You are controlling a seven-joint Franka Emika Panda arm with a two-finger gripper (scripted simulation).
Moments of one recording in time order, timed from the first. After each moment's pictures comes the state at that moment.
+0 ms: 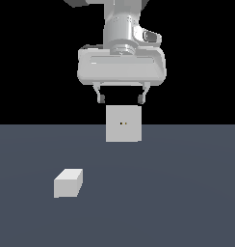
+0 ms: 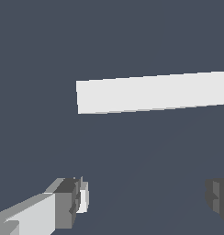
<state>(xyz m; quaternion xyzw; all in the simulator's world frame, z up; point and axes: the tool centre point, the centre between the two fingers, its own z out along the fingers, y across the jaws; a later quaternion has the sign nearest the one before) -0.009 -0.009 0.157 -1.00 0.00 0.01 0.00</state>
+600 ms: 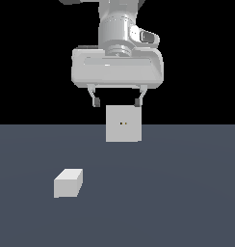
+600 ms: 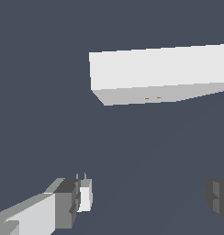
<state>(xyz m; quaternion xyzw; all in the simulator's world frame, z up) -0.021 0.000 0.147 -1.00 -0.01 0.01 0.00</state>
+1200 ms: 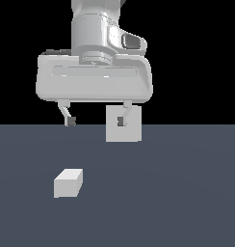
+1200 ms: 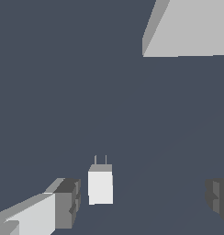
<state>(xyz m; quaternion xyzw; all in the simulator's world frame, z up) -0.071 0.039 0.103 -1.00 -0.02 -0.01 0.00</state>
